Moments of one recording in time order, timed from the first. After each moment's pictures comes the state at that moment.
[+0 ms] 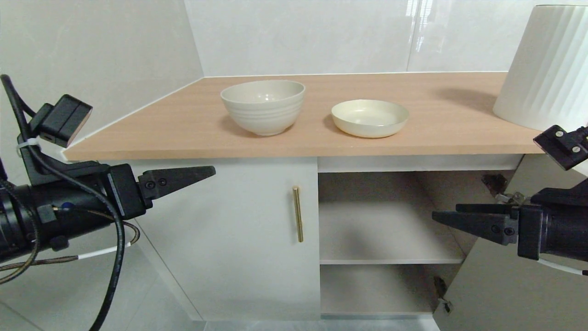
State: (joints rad) left arm -0.25 1.27 -0.76 -0.30 -0.39 -0.39; right arm 0.41 1.26 -0.70 -0.25 0.37 0.24
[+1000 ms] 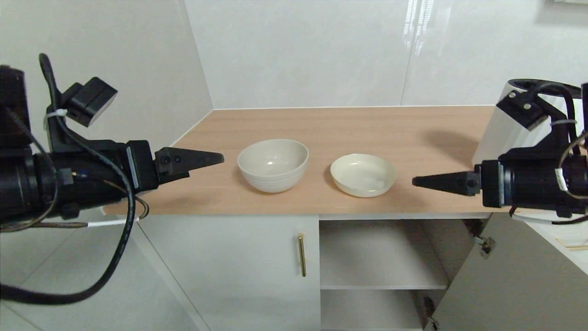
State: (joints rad) left arm -0.25 1.37 -1.01 -0.01 -0.38 -0.39; right arm 0.41 1.42 -1.04 0.01 0.30 0.22
